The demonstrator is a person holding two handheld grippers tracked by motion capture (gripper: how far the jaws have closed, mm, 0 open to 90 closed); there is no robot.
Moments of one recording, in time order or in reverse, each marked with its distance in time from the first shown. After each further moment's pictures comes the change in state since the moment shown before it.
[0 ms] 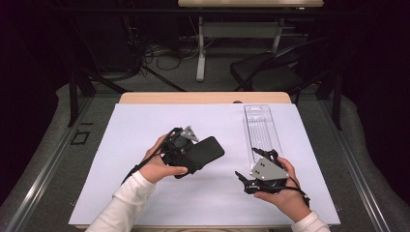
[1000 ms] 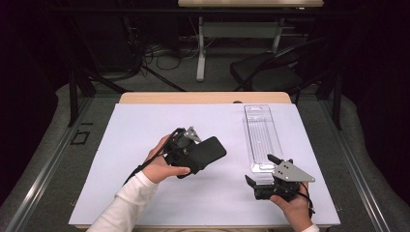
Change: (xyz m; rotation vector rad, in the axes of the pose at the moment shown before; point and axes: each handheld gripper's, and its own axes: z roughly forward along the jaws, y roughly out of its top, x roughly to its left) left arm -0.002 0.003 0.006 -0.004 0.006 -0.002; right arm -0.007 -0.040 -0.019 -0.093 0.009 0.389
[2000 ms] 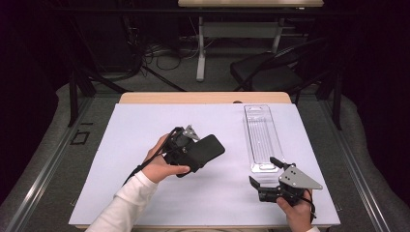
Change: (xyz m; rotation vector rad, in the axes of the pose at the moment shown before) left arm 0.001 0.001 -0.002 -0.004 0.024 -0.020; right arm -0.003 -0.017 -0.010 -0.089 -0.008 0.028
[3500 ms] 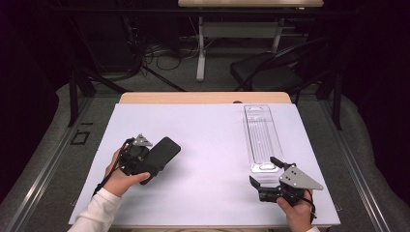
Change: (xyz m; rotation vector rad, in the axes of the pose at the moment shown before) left arm 0.052 -0.110 -0.034 -0.037 0.170 -0.245; right arm 0.000 0.001 -0.001 -0.010 -0.001 0.004
